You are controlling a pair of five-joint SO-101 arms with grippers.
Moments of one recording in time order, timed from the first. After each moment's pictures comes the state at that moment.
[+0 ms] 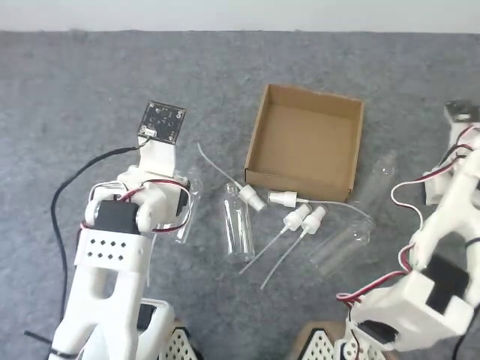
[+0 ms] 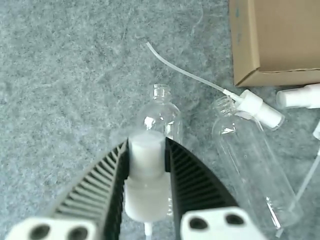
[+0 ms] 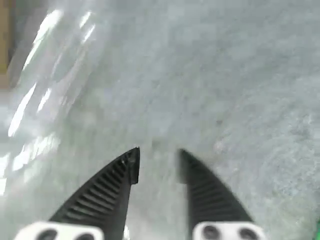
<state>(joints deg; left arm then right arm) 0.8 -45.1 50.1 65.5 -2.6 31.0 2.6 6.6 82.2 39.8</state>
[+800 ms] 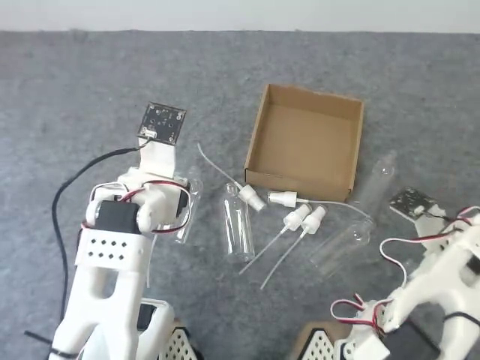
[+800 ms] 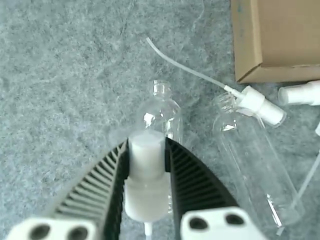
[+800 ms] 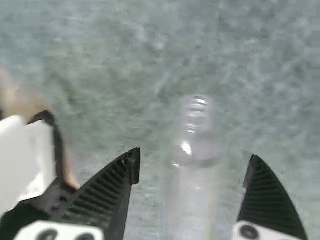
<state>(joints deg) 0.7 -45.1 50.8 65.3 -2.5 46.2 -23.6 46.3 77.7 85.7</state>
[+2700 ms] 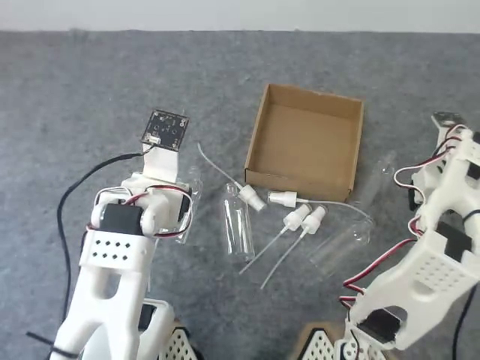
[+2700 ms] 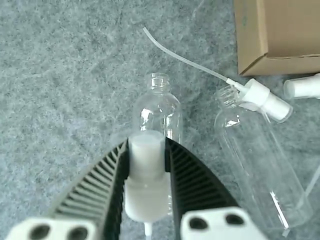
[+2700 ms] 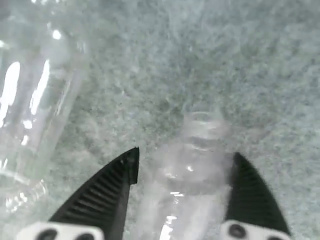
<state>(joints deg) 0.9 -45.1 55.3 62.0 -2.9 29.5 25.2 -5.3 79.0 30.5</state>
